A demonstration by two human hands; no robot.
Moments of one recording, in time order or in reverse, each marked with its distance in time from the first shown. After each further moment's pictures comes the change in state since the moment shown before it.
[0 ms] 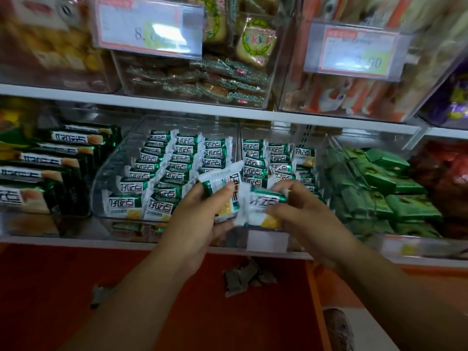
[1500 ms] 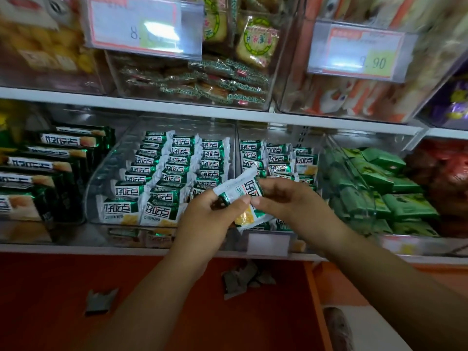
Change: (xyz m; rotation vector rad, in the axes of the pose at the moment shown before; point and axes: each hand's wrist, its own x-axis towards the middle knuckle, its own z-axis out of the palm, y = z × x) left_hand 0.011 -0.013 -0.001 0.457 0.047 0.136; right_hand 0.011 -0.015 0.013 -0.274 0.012 -0.086
